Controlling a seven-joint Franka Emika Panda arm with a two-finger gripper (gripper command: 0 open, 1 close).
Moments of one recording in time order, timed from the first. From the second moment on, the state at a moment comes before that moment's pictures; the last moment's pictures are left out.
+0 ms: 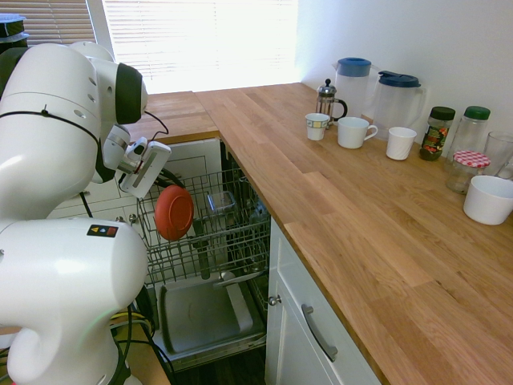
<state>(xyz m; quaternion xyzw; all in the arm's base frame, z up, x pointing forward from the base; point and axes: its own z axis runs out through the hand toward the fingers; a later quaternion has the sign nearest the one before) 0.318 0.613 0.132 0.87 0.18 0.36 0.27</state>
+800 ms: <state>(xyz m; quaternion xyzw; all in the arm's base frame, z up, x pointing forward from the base) 0.324 0.621 0.131 0.89 0.19 0.37 0.19</state>
